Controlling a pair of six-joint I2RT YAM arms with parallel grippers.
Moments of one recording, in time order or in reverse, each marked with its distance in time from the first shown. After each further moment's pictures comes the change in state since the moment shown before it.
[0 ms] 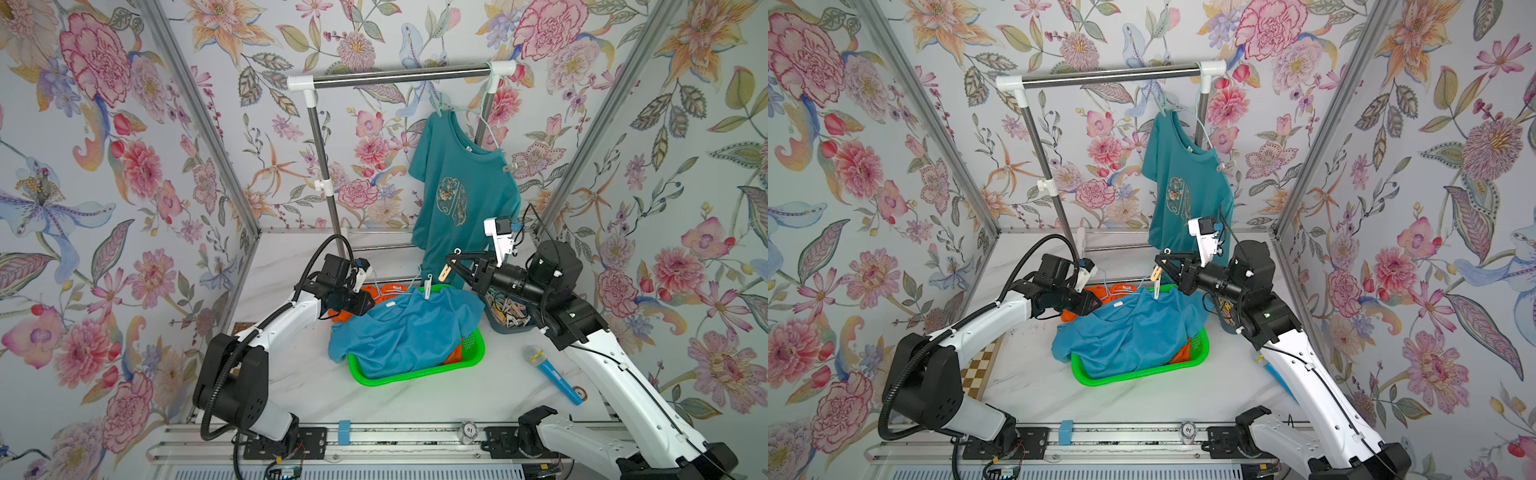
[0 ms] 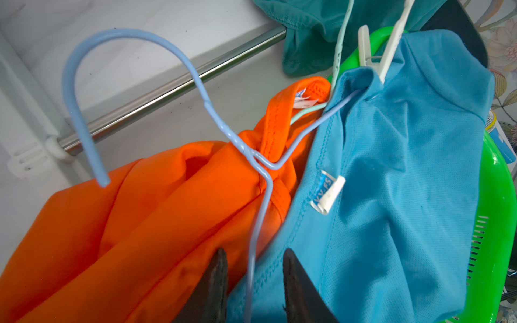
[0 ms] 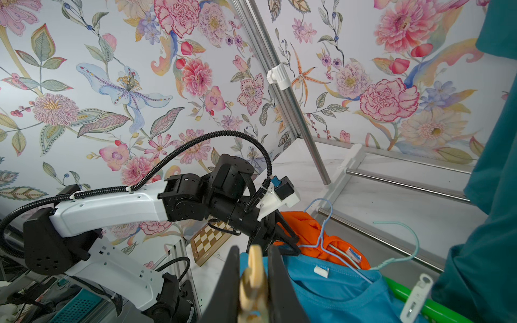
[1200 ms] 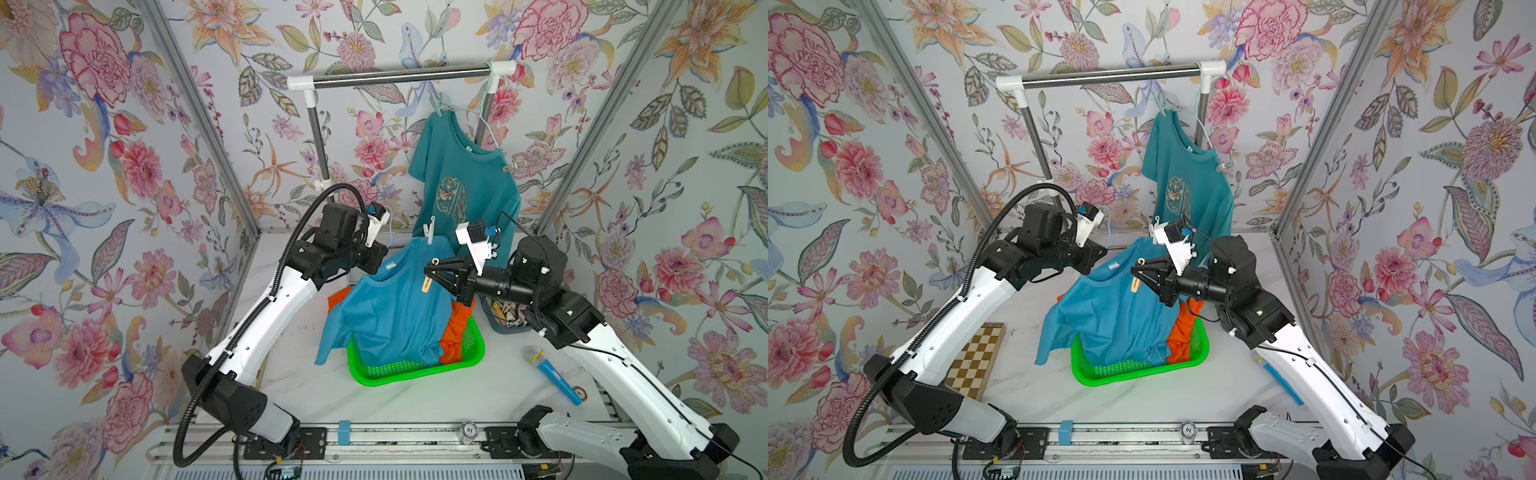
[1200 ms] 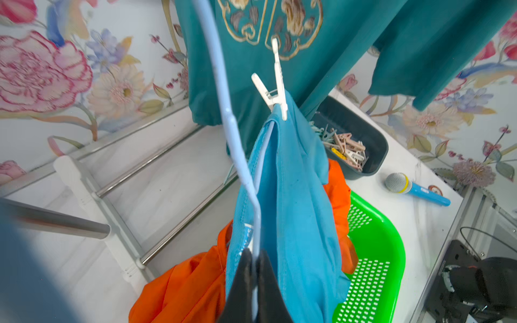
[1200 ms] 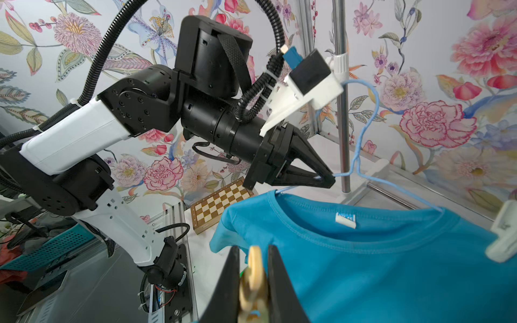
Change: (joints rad) left arm -0.117 -0.028 0.644 -0.304 -0.119 0.016; right arm 0.234 0.053 0.179 -0.181 0.085 -0.261
